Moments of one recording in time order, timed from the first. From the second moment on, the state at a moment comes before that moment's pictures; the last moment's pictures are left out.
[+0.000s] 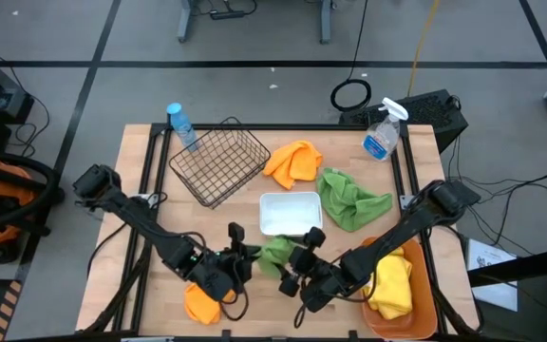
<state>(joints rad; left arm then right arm) -0.62 1.64 1.16 -0.26 -0.82 0.14 0.59 1.88 1.33 -0.29 0.95 0.70</state>
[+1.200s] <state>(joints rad) -0.64 1.60 1.16 -0.26 -0.73 -0.06 0.58 1.91 1.33 -0.12 0.81 0.48</state>
